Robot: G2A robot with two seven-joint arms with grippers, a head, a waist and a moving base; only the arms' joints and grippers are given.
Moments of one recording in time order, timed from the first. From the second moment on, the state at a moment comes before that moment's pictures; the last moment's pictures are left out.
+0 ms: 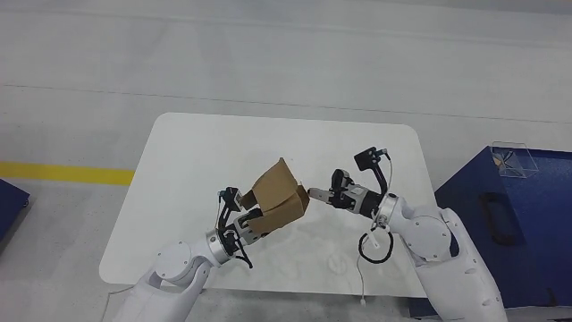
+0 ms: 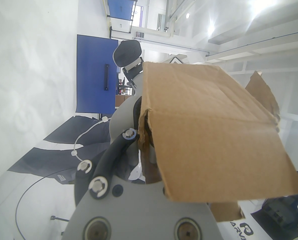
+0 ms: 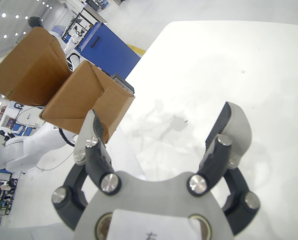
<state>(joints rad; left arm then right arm) 1.23 -1.25 -1.11 -1.47 -0.55 -0.15 -0.74 -1.21 -1.13 1.33 -1.70 -0.39 -0.33 0.73</state>
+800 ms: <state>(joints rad) 1.23 -1.25 -1.11 -1.47 -0.55 -0.15 -0.74 -1.17 -1.14 1.25 -1.68 -0.40 -0.31 0.71</state>
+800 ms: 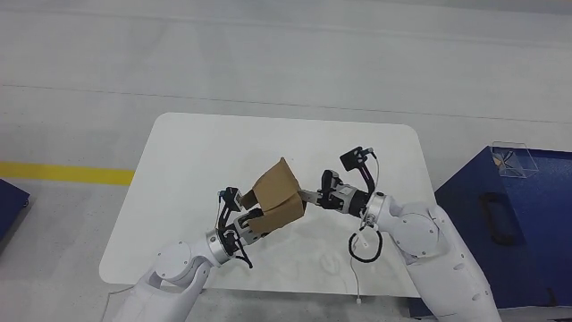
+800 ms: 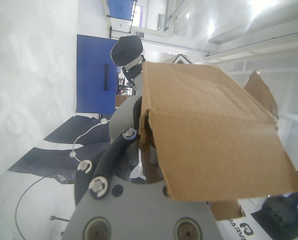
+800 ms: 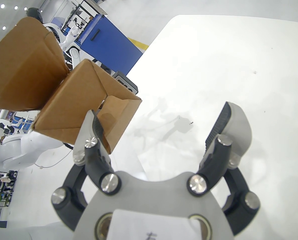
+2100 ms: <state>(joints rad) 1.23 -1.25 -1.11 -1.47 -0.55 -0.15 -0.74 -1.11 -1.13 1.26 -1.52 -0.20 -0.25 0.89</state>
